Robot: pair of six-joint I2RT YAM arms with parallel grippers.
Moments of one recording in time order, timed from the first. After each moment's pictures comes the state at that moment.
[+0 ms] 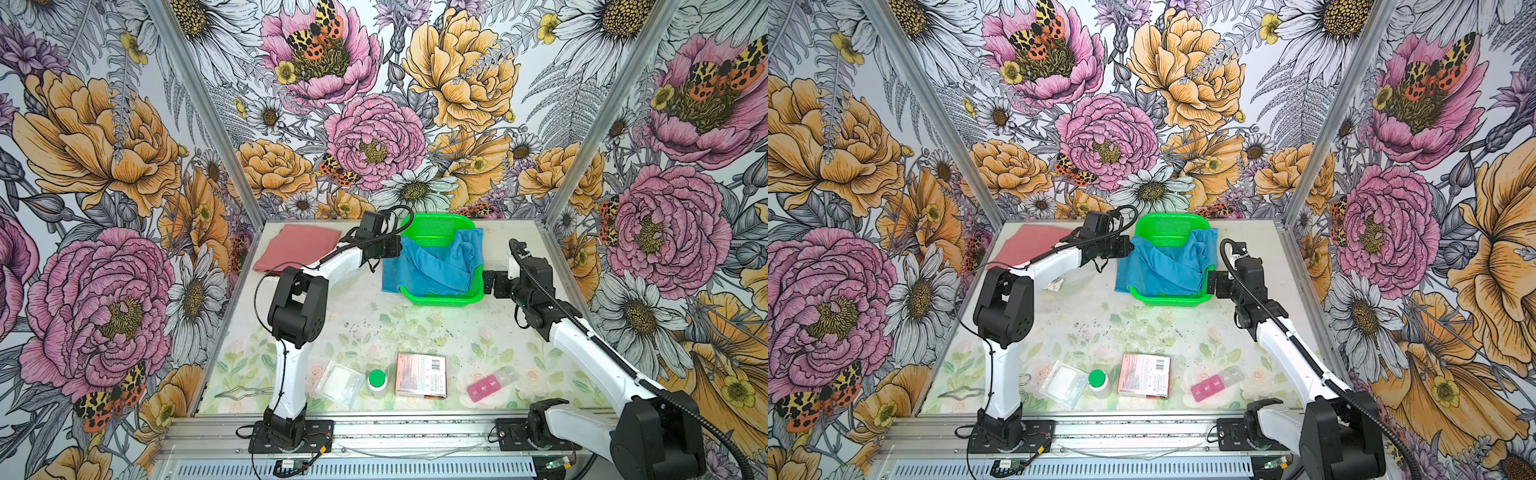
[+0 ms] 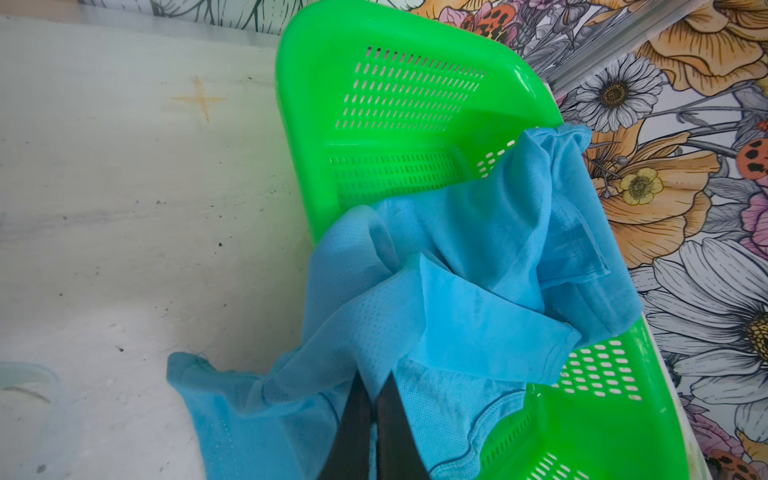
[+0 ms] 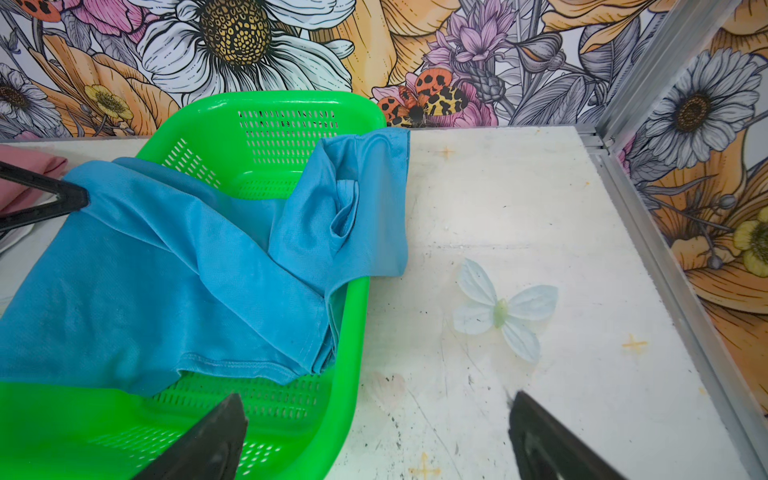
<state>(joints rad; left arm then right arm) -0.41 2.12 1.69 -0.27 0.31 -0.38 0.17 1.15 0.76 -0.17 0.05 0.11</state>
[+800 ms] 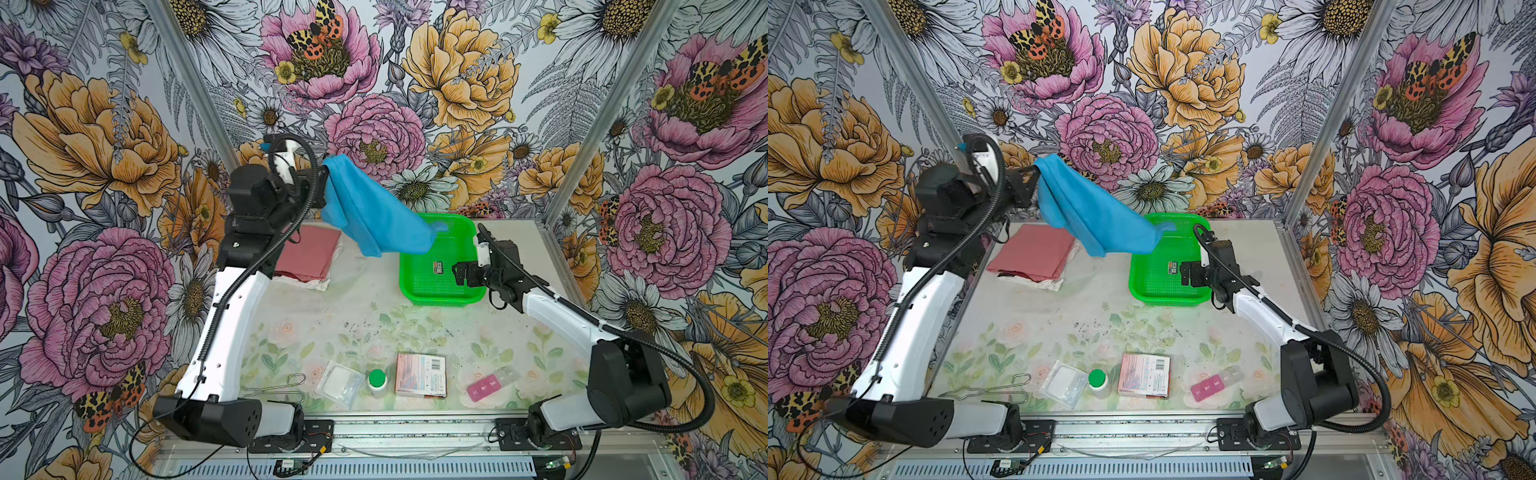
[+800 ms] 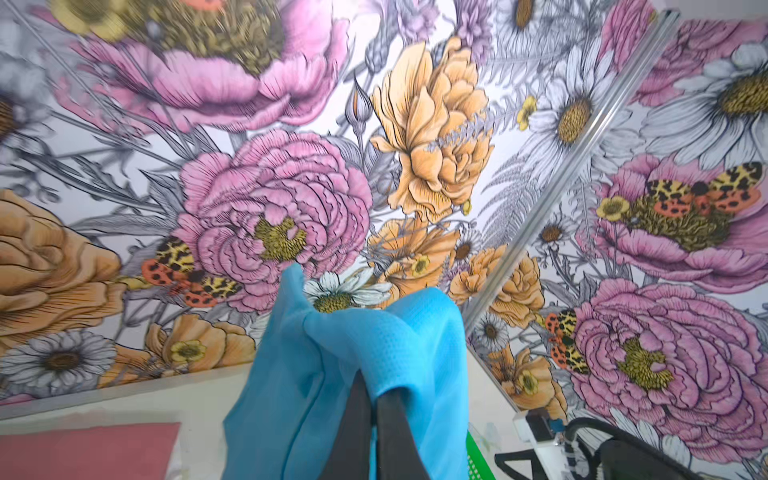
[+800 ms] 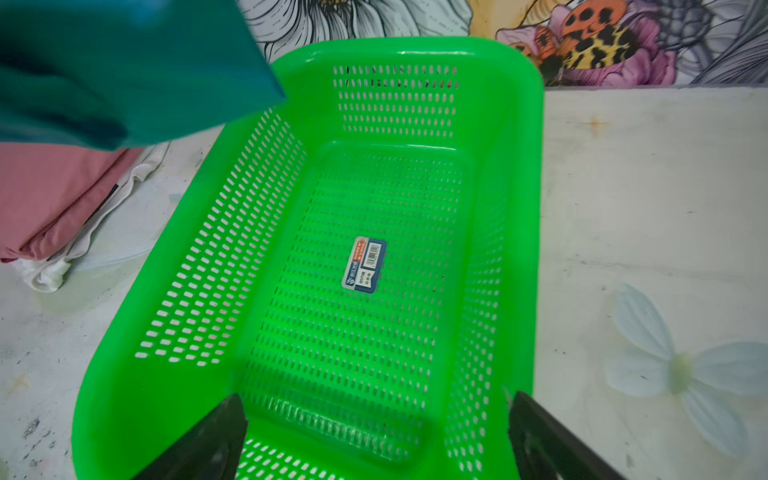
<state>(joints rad) -0.09 1.31 1.66 -0.30 0.35 -0.37 0.30 1.51 1.01 -0.18 -0.08 0.19</state>
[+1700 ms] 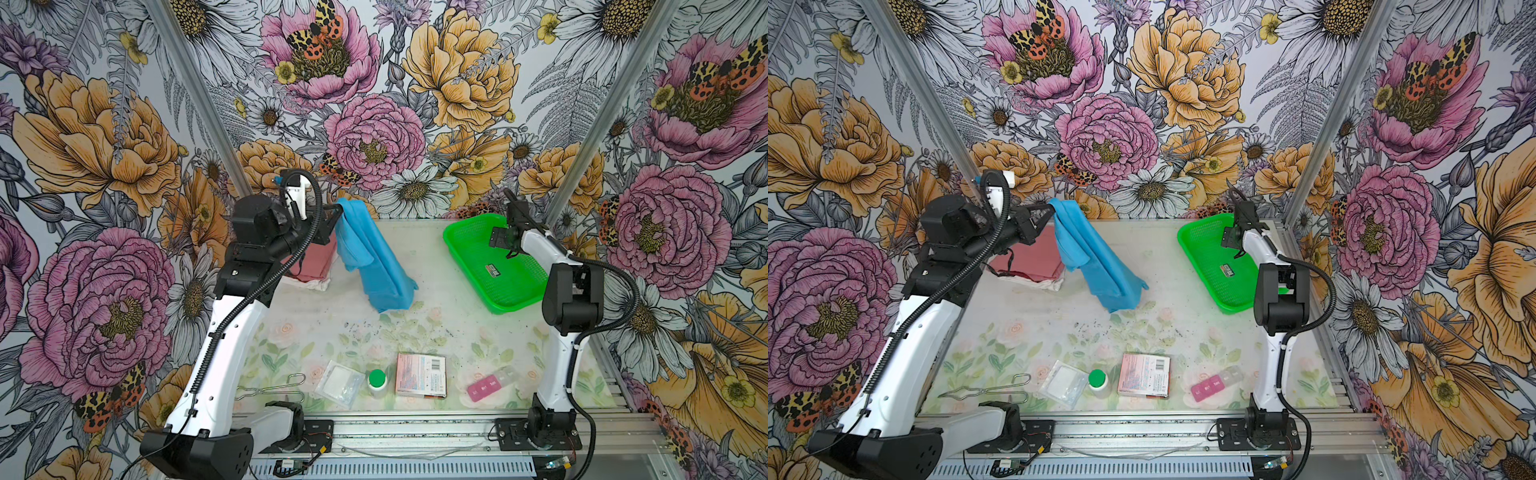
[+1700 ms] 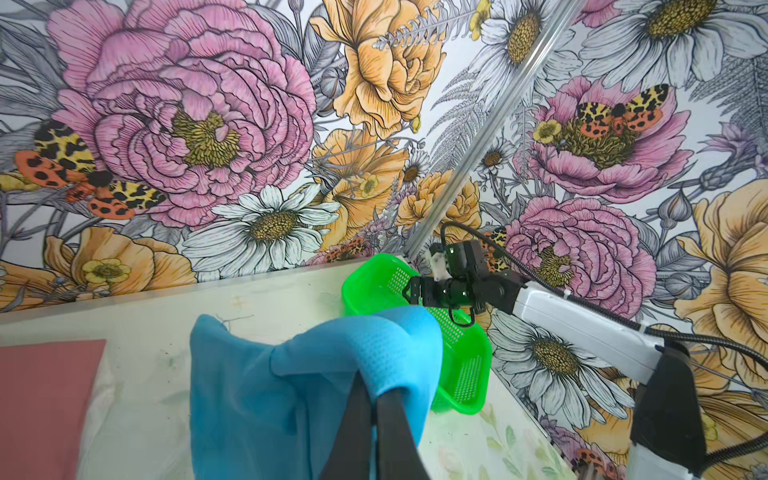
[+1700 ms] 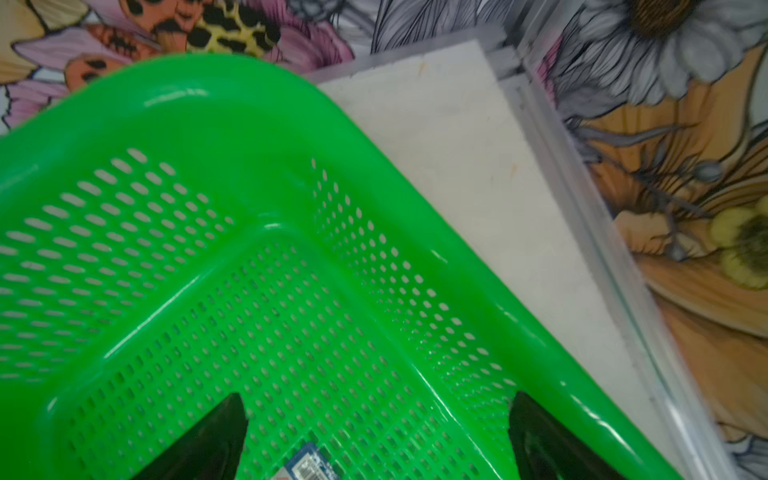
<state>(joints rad) -0.16 1.20 1.43 -0.36 0.54 -0.37 -0.04 2.13 1.79 -0.58 0.23 0.20</state>
